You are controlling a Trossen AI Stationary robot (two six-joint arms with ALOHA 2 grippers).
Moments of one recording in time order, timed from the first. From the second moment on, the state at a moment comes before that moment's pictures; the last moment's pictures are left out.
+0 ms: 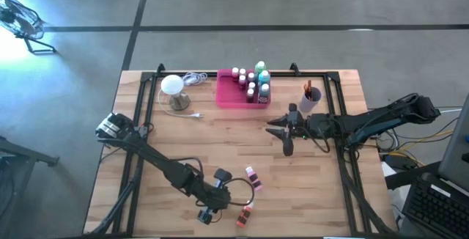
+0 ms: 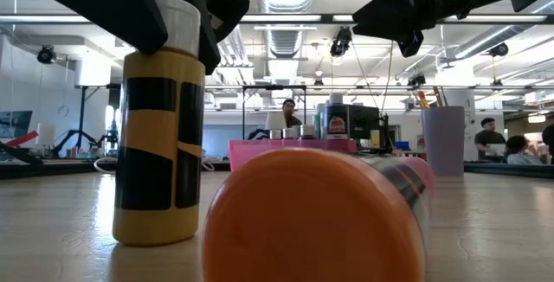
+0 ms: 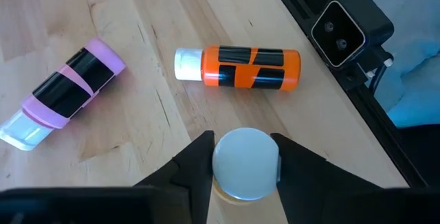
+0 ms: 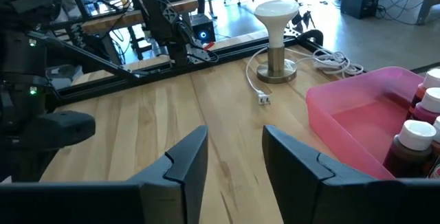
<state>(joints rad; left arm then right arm) -0.56 1.78 1.19 -0.21 -0.08 -0.11 0.13 1.04 0.51 0.30 0.31 0.29</state>
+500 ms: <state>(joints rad) -0.56 1.76 1.20 -0.27 -0.08 -0.03 0.13 1.04 0.51 0.30 0.31 0.29</state>
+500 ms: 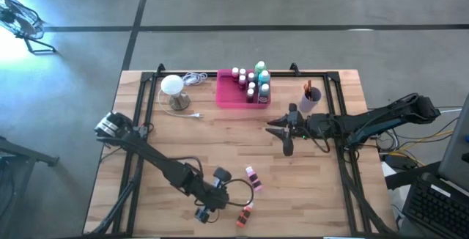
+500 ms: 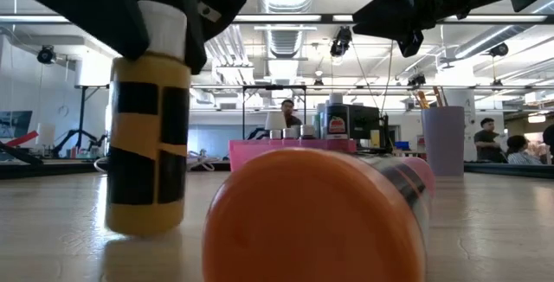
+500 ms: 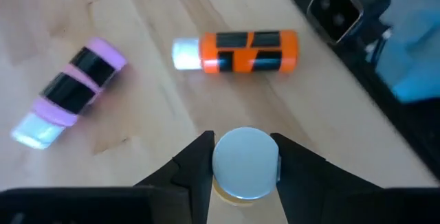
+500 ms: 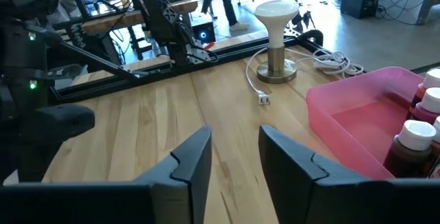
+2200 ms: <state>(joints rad) 0.37 1.63 1.31 -0.23 -0.13 0.23 0.13 0.95 0.51 0.12 0.51 0.19</state>
